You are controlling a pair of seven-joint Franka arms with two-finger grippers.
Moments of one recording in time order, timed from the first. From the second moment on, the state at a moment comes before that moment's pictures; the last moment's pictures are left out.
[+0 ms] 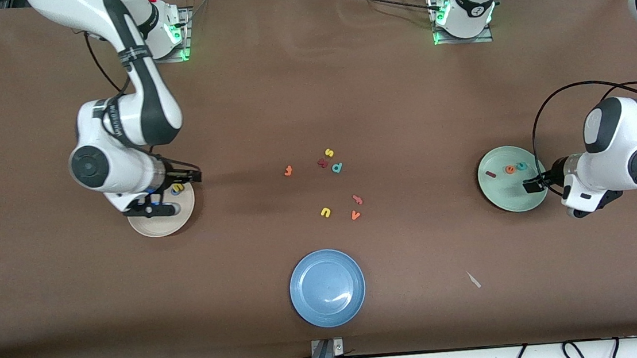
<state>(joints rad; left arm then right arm) 0.70 0.69 -0.71 -1.69 0.49 1.91 -0.64 0.68 0.43 -0.39 -1.85 0.32 2.02 0.26</state>
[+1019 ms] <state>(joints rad) 0.70 0.69 -0.71 -1.69 0.49 1.91 -0.64 0.87 0.61 -0.23 -1.76 0.32 2.42 0.95</state>
